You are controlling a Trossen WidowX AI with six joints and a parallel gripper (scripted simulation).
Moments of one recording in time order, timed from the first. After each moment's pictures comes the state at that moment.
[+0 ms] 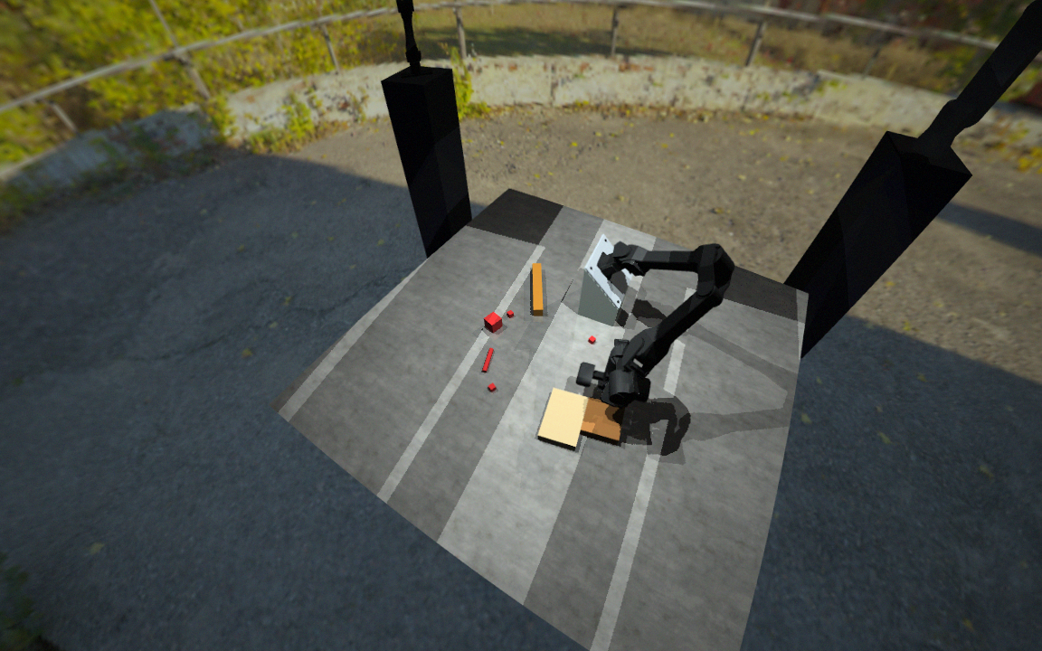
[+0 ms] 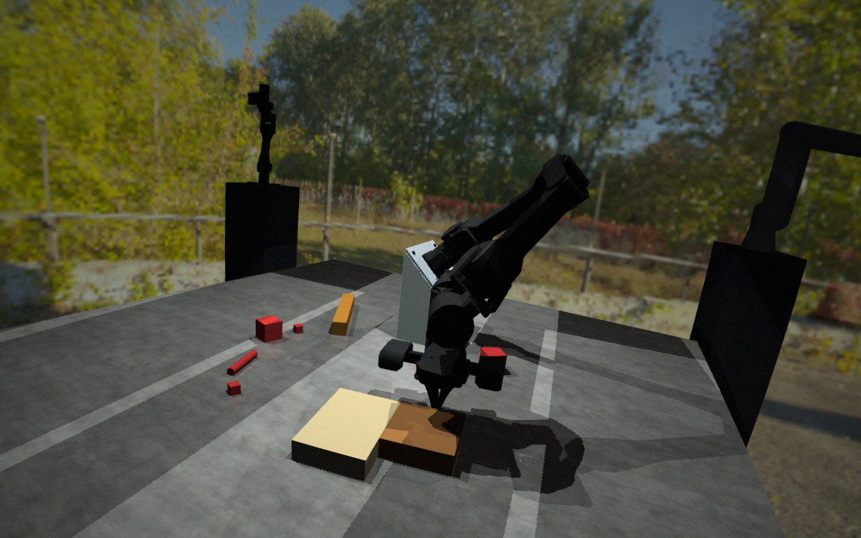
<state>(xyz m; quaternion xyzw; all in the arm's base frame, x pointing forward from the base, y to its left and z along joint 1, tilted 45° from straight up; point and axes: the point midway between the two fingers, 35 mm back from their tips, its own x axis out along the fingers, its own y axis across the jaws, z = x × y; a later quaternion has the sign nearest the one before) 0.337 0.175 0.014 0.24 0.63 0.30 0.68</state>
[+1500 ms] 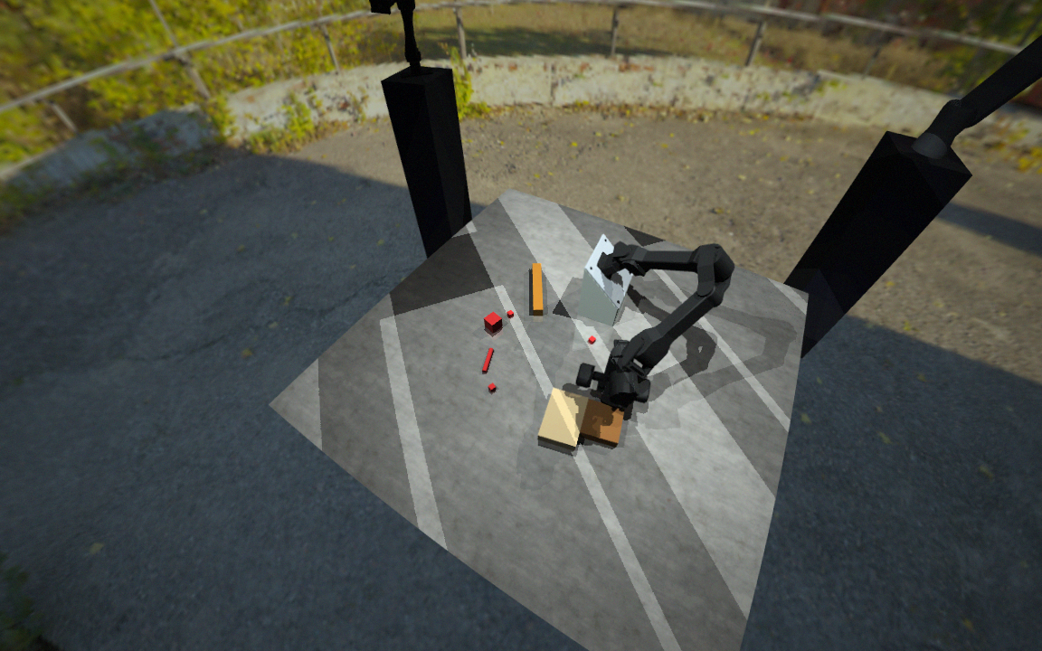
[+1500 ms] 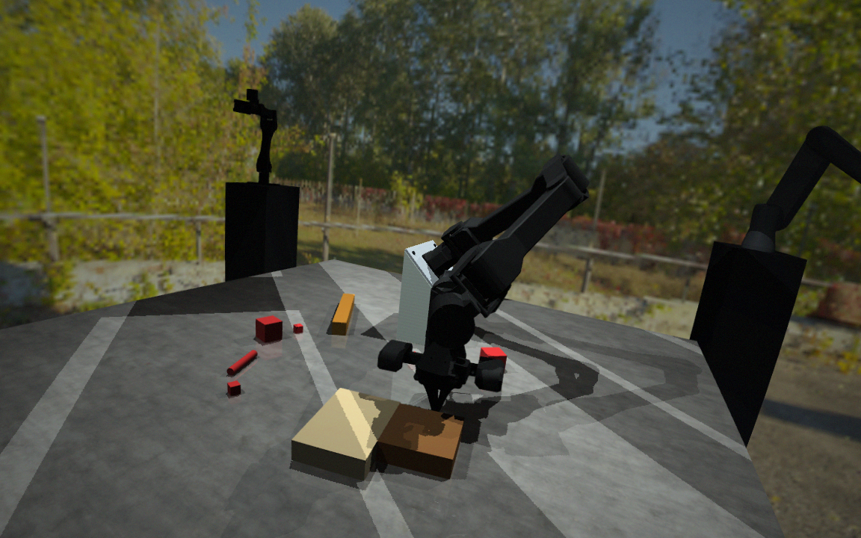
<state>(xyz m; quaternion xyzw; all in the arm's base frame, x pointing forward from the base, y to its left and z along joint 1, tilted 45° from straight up) 0.340 0.175 0.013 0.24 0.62 0.30 0.68</state>
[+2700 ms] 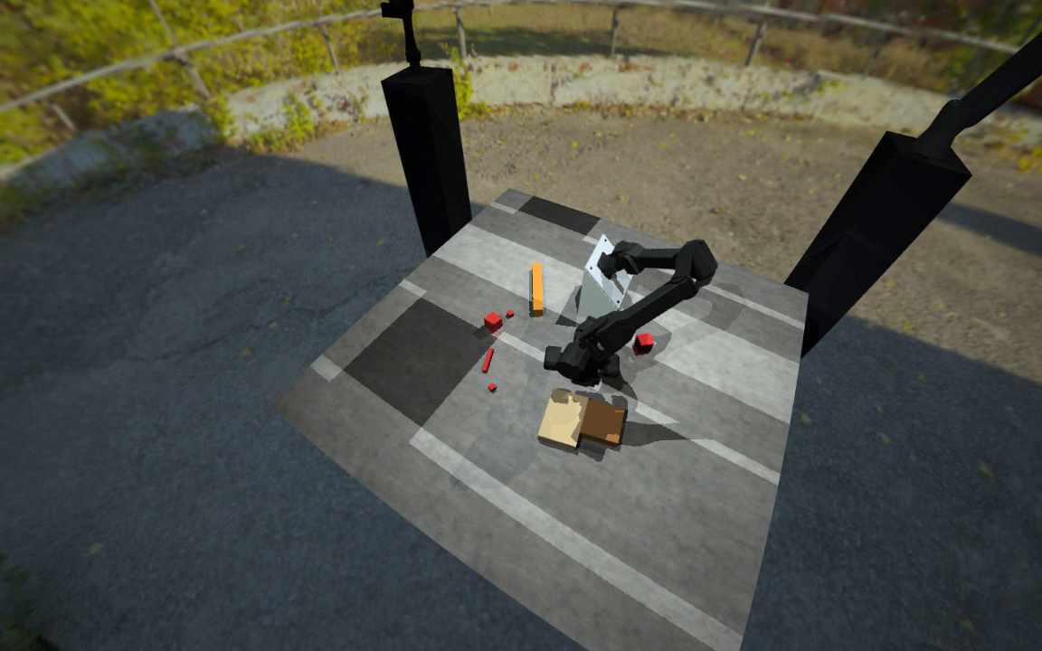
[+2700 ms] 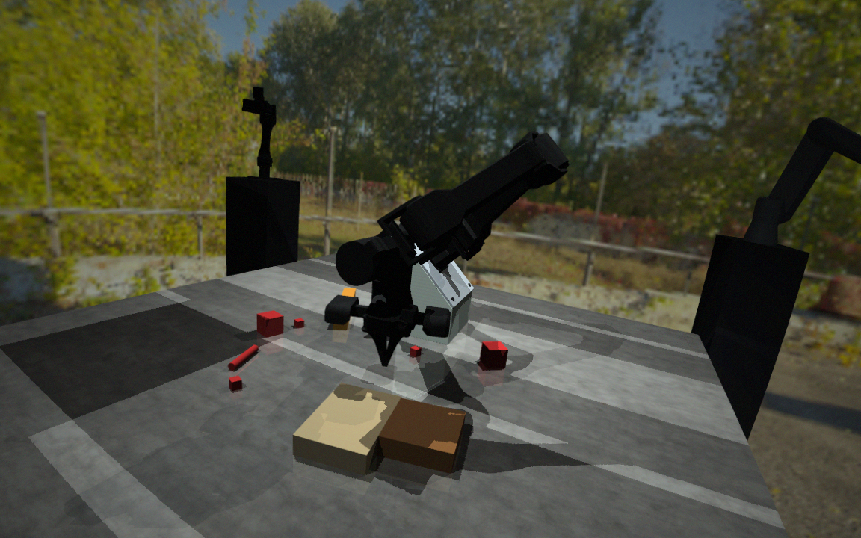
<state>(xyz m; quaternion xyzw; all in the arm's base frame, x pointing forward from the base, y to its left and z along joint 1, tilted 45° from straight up) 0.345 0.072 -0.014 0.18 0.60 0.35 0.70</state>
